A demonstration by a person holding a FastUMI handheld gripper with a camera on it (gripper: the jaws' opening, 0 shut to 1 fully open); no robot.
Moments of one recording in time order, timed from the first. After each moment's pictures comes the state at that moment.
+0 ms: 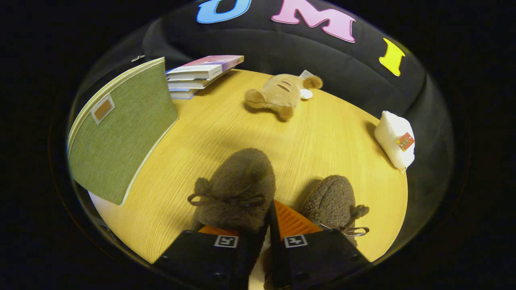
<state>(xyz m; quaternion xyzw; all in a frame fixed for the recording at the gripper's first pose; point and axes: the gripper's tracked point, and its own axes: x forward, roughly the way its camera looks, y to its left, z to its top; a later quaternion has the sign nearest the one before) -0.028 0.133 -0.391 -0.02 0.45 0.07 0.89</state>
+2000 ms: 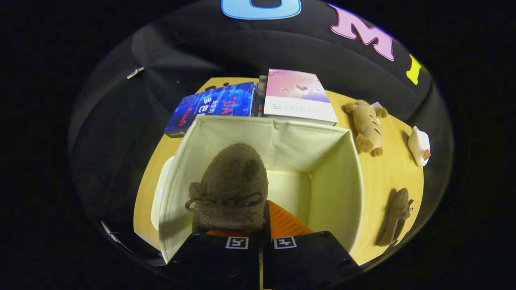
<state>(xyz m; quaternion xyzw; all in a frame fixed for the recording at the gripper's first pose) 0.042 0.463 -0.272 0.07 0.53 0.07 0.84</state>
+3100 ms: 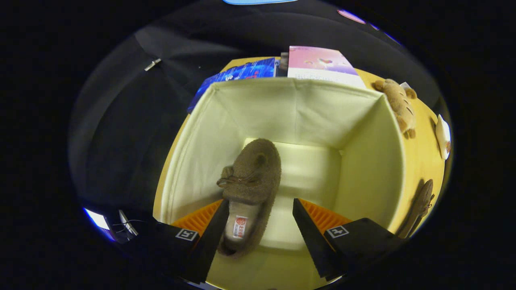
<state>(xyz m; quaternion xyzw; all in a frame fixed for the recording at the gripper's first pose) 0.008 0.471 -0.256 0.13 0.54 0.19 0.81</state>
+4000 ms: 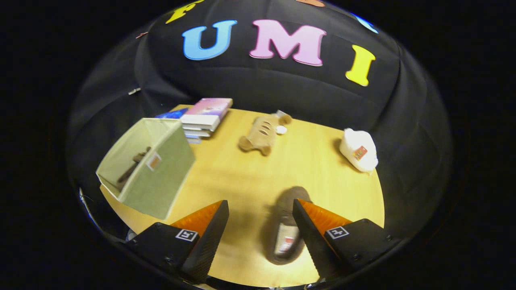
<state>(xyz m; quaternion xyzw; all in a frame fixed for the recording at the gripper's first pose) -0.074 0.078 -0.278 0.04 0.40 0.04 0.92</state>
